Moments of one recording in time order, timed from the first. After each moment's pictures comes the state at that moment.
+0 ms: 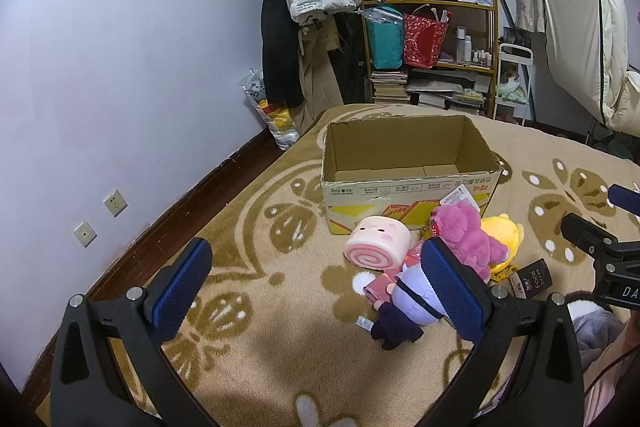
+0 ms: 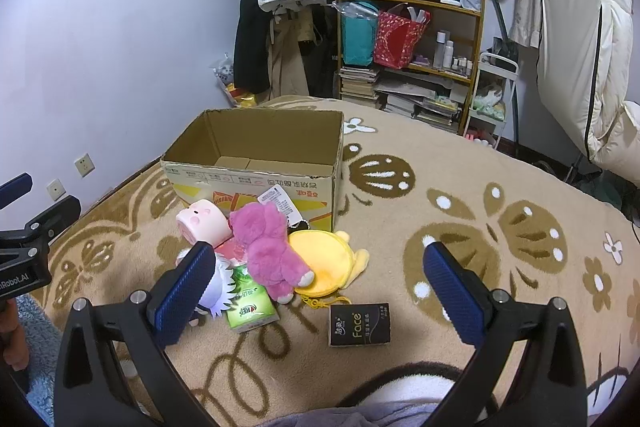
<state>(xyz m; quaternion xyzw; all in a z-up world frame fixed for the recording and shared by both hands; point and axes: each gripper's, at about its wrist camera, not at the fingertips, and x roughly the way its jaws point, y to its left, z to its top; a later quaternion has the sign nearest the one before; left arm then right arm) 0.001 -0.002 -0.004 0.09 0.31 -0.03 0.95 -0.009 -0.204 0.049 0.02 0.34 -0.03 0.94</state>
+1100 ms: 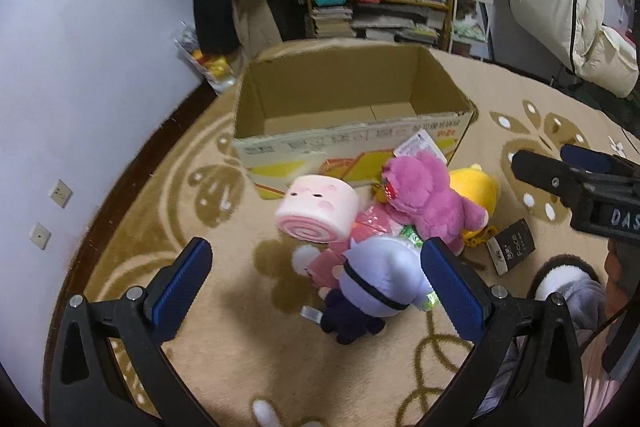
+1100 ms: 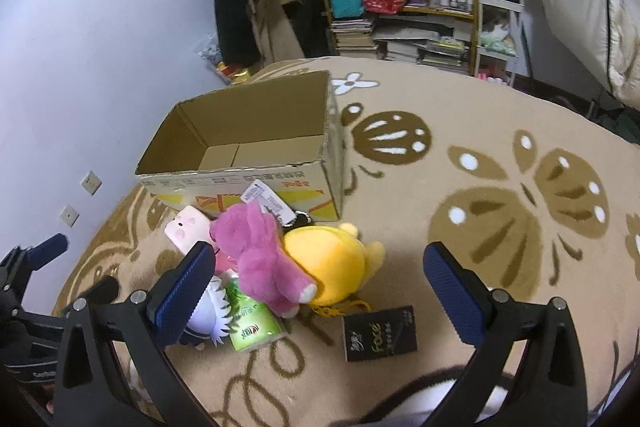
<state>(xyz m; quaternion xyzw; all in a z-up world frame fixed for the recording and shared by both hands) 0.062 -0.047 -0.052 0.11 0.42 -0.12 0.89 0.057 -0.230 0.010 0.11 0.42 -0.01 0.90</state>
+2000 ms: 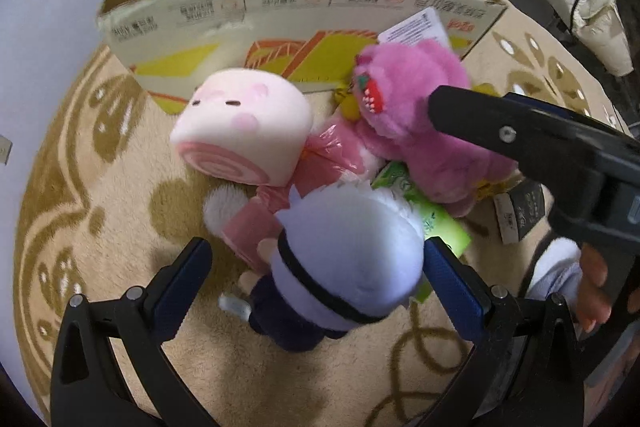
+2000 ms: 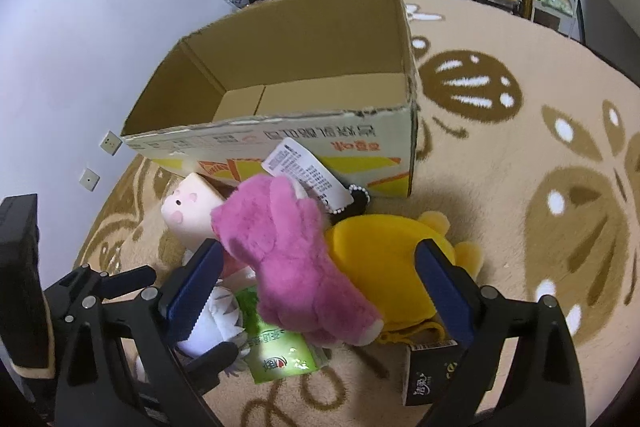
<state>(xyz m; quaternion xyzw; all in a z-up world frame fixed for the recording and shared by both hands) 0.108 -0.071 -0.149 0.08 0.58 -0.17 0.79 0.123 -0.206 -0.056 0.13 0.50 0.05 0.85</state>
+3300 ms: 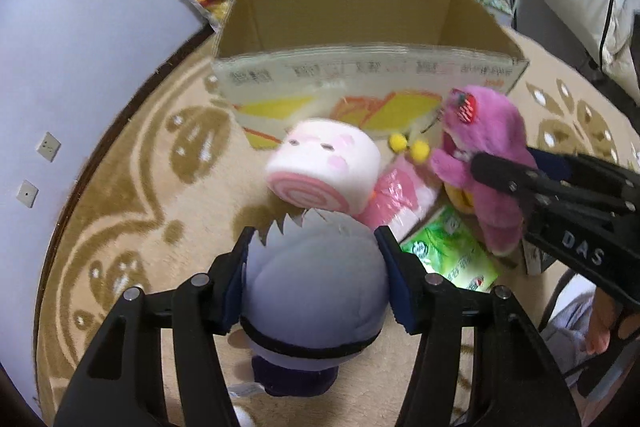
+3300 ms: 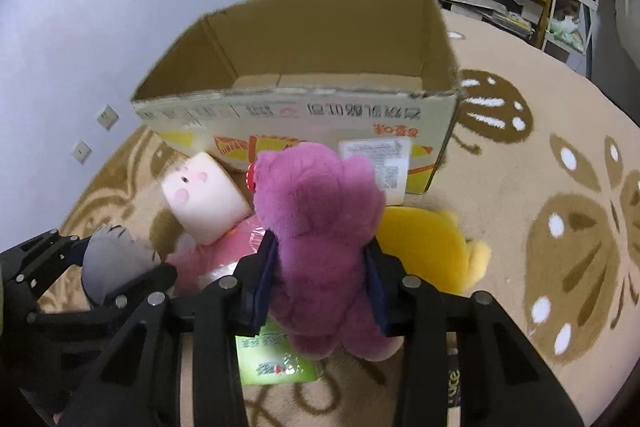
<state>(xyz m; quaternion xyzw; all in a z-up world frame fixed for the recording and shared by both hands) 0.094 -0.036 -0.101 0.09 0.50 -0.10 0.86 0.113 -0.184 -0.046 0.07 0.48 0.07 0.87</state>
